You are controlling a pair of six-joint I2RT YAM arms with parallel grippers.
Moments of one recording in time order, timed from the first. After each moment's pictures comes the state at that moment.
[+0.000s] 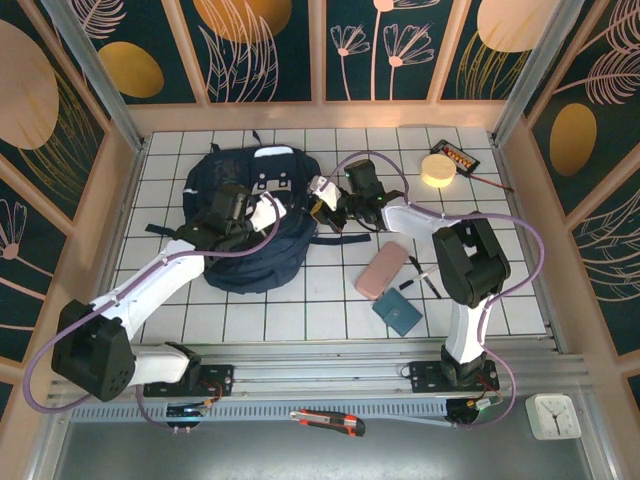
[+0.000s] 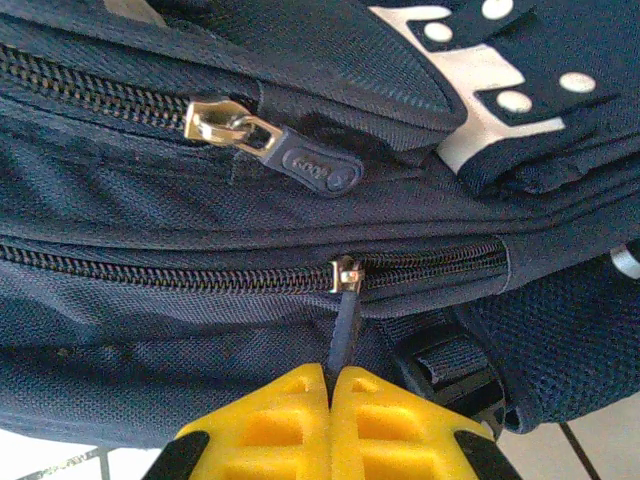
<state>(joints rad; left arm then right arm) -0.48 1.30 0.94 -0.40 -0.05 0.57 0.55 1.89 1.26 -0.11 -0.55 -0.49</state>
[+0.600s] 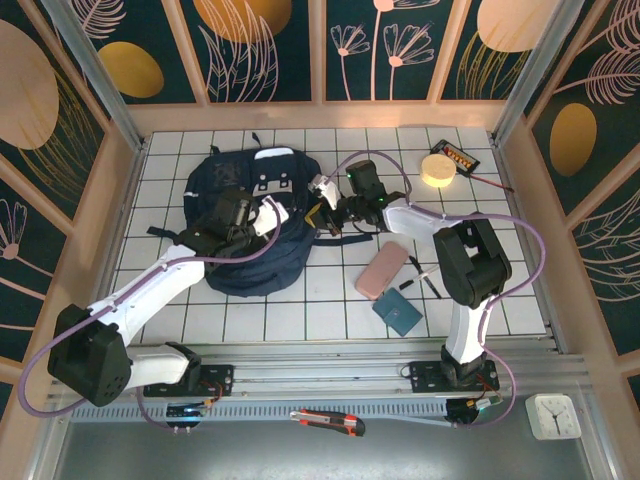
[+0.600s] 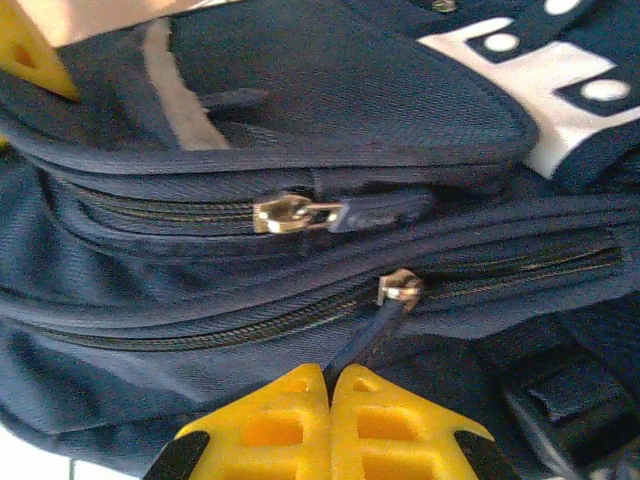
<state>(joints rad) -0.52 1.28 0.91 -0.40 -0.06 0.53 0.55 1.88 1.25 -0.10 -0.75 -0.26</state>
